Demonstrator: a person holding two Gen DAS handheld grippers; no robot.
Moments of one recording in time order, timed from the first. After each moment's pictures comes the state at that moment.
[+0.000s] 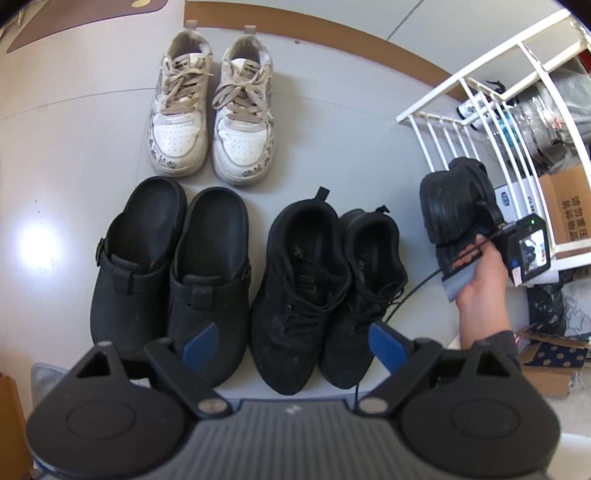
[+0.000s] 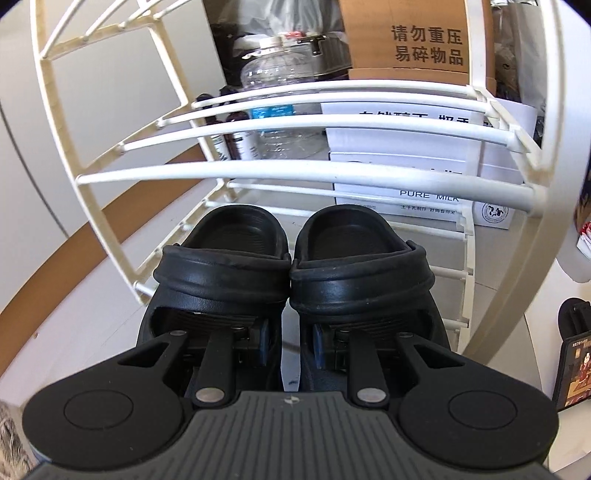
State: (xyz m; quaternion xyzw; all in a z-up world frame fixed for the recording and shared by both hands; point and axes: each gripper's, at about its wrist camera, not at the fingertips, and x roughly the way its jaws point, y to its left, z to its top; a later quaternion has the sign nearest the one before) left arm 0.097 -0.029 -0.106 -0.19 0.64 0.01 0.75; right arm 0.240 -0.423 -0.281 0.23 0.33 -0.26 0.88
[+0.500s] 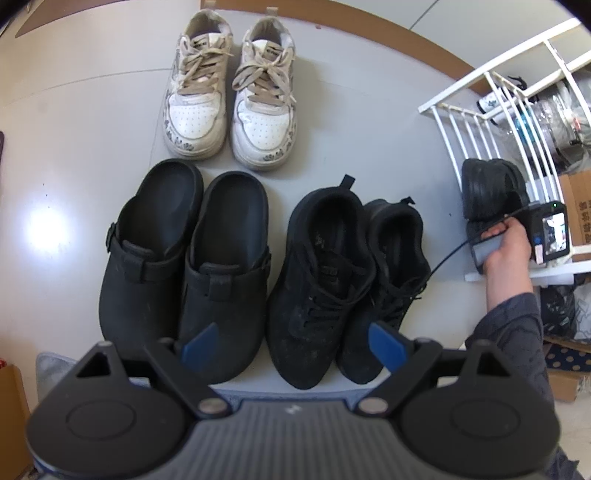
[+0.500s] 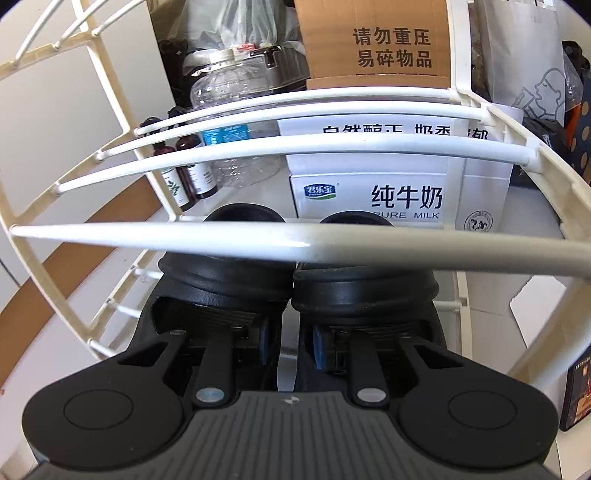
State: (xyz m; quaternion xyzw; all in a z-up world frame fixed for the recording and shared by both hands) left arm 0.097 -0.023 -0.126 -0.19 0.66 0.02 0.73; right arm 0.275 -0.456 -0.297 0.24 0.30 -0.34 0.86
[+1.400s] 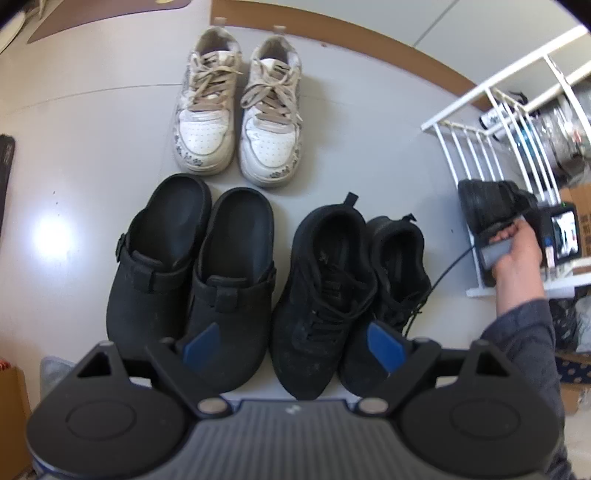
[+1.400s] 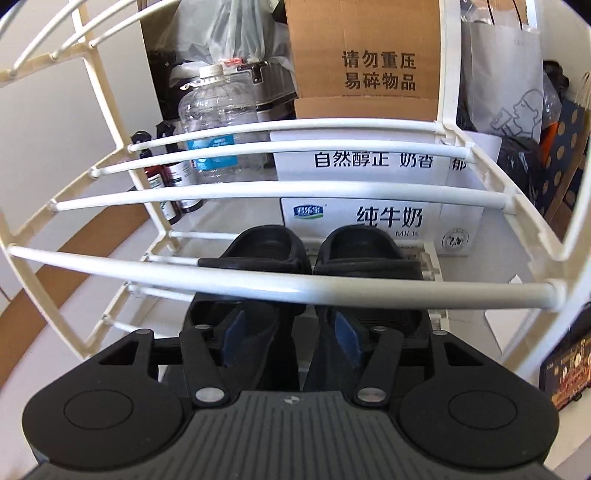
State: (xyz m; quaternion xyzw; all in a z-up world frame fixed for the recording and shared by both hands) left arm 0.090 -0.013 -0.111 -0.21 0.63 0.04 0.75; right arm 0.275 -0.440 -0.265 0.23 0.31 -0.37 0.84
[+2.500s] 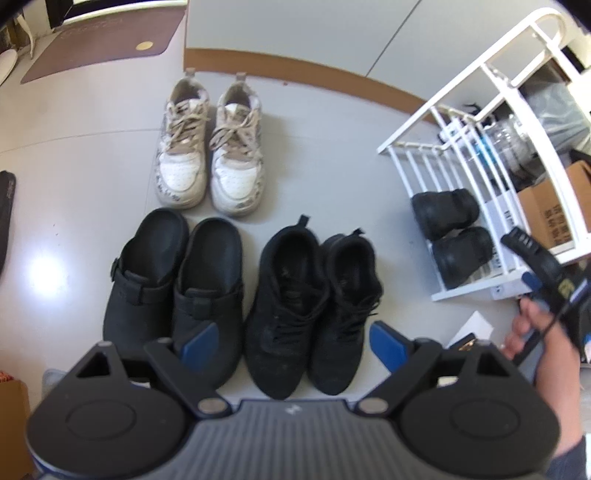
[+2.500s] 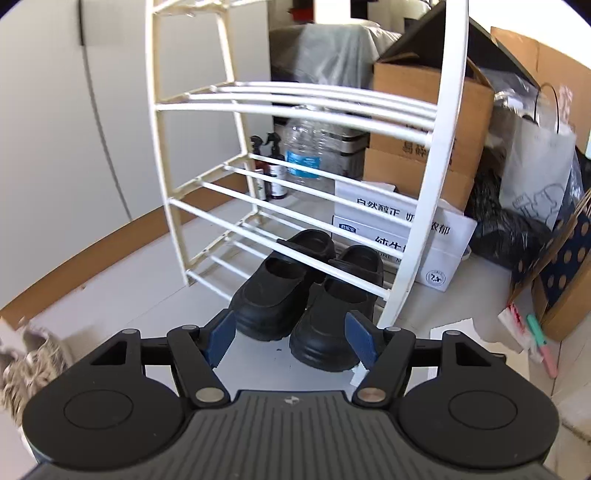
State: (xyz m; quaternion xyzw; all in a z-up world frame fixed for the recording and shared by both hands) left arm 0.059 -0.059 -0.044 -0.16 0.58 0.01 0.80; right arm 0.120 -0.360 -0.091 0.12 0.36 -0.21 0.90
